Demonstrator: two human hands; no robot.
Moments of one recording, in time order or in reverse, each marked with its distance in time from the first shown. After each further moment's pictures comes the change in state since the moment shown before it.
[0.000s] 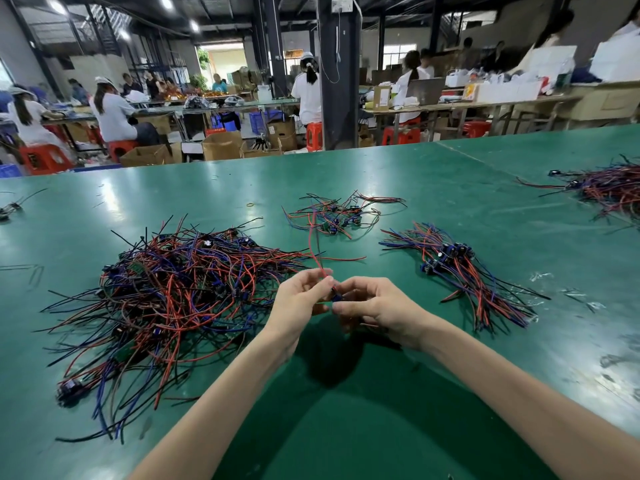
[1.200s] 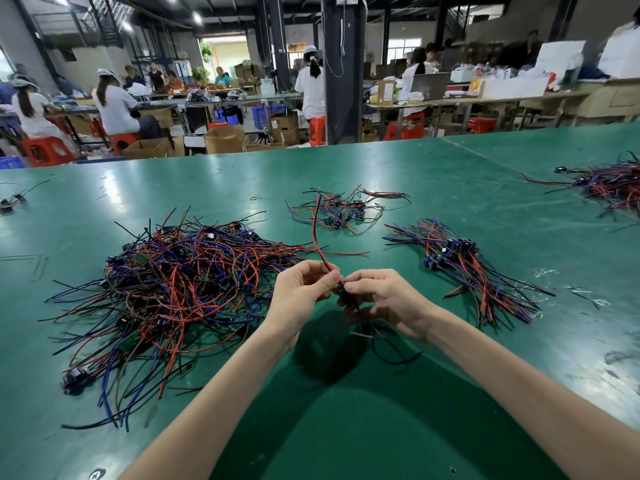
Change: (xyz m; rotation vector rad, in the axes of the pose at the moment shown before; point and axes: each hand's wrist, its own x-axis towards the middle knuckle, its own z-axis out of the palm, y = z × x) left_hand -0.001 0.000 -0.002 0.080 0.006 0.164; right_hand -0.002 -0.008 -0.002 -0.044 0.046 0.042
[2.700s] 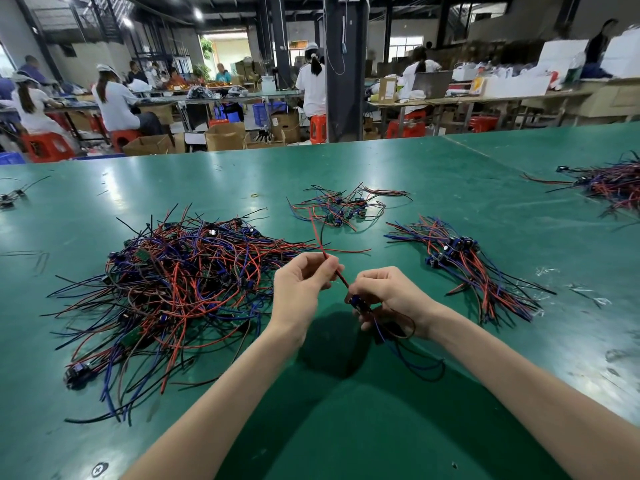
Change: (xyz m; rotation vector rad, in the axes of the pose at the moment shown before) left_hand -0.004 0.000 0.003 -0.054 0.126 0.102; right_hand 0.002 0.003 0.000 -0.095 0.037 0.047
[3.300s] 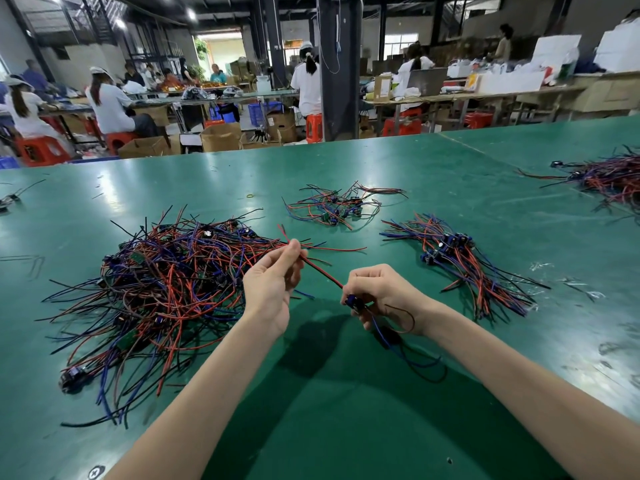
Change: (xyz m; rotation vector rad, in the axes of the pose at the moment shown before) left_hand 0.011 0.019 -0.014 -0.371 0.209 -0.231; right_hand -0.003 -0.003 0.001 -0.027 -0.054 -0.059
